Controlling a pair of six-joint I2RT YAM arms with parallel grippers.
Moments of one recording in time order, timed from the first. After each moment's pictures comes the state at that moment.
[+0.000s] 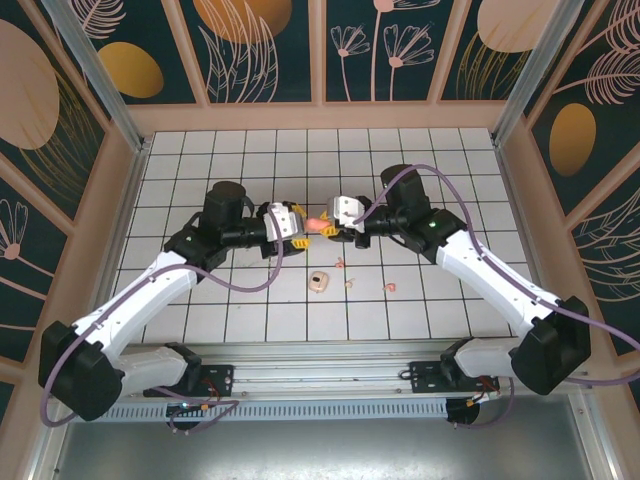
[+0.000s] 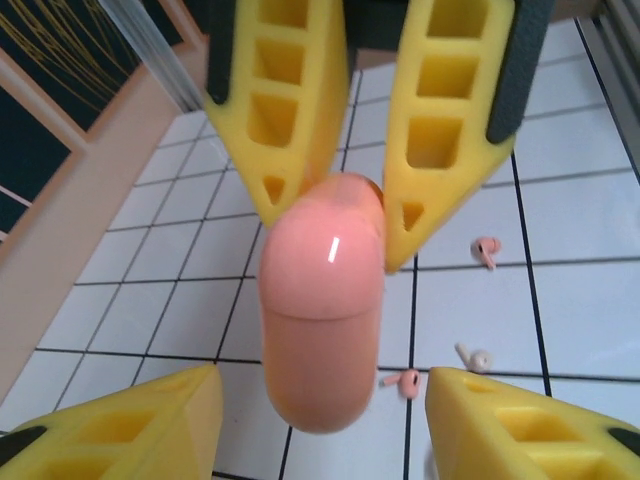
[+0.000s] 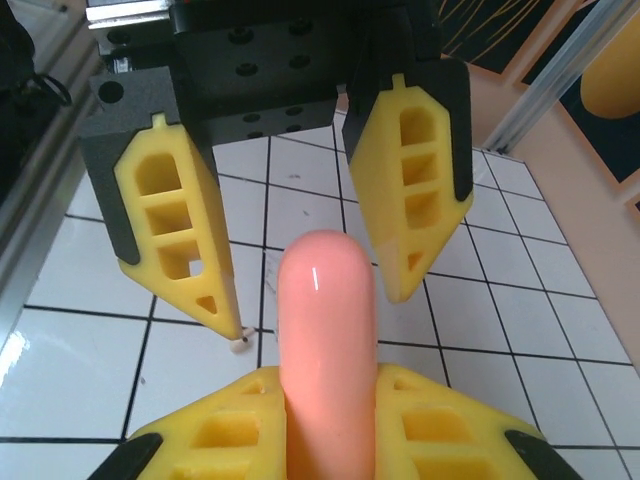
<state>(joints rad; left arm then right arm) -0.55 1.21 0.95 -0.24 0.62 0.69 0.61 1.28 1.09 -0.33 -0.70 -0.80</state>
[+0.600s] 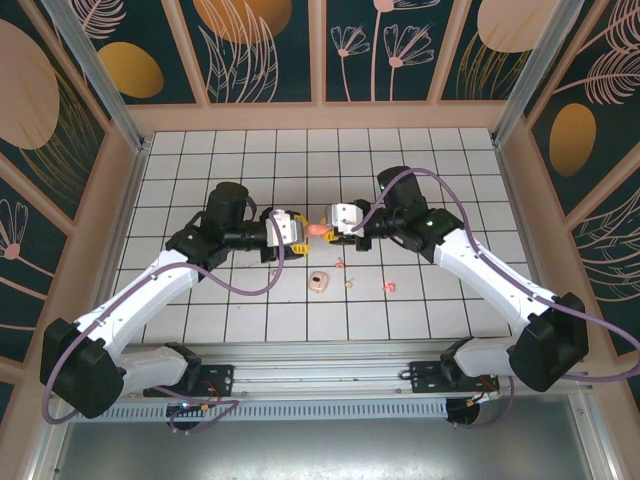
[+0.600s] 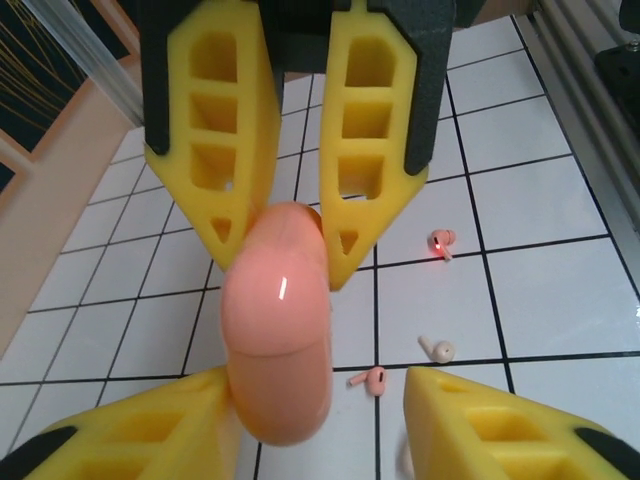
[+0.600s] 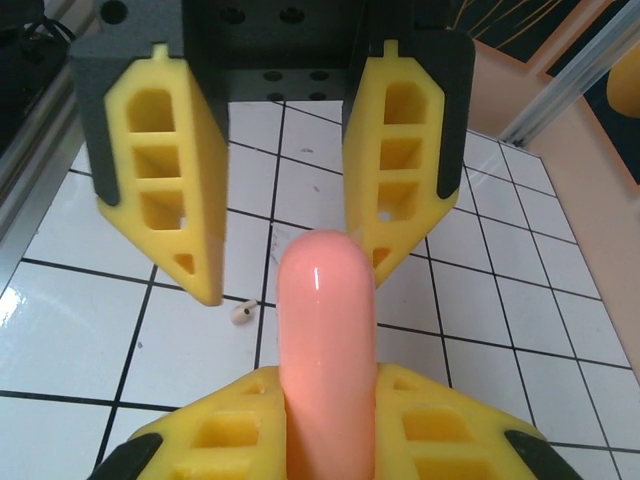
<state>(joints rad) -0.55 1.21 0.94 -0.27 0.71 0.75 0.61 1.30 1.09 -0.38 -0.70 -0.89</state>
